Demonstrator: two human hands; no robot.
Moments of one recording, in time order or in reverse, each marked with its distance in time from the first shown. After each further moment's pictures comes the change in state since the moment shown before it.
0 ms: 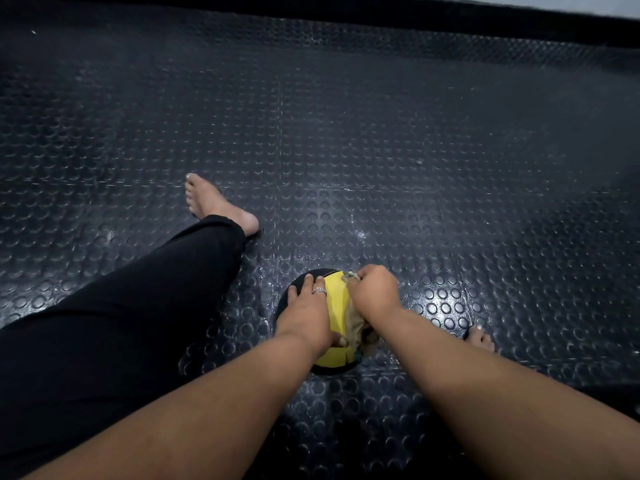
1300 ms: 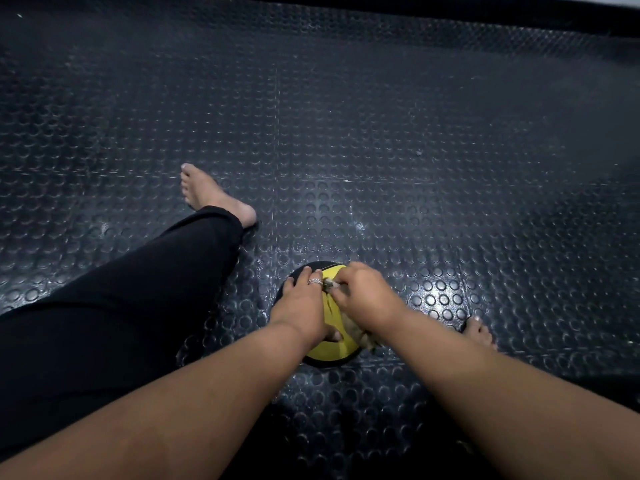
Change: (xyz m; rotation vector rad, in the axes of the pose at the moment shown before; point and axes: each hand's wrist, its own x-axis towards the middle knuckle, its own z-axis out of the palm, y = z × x) left_hand 0.001 -0.012 0.000 0.061 0.022 0.047; right_hand -0.018 0.002 -0.006 -0.145 -0.163 -0.399
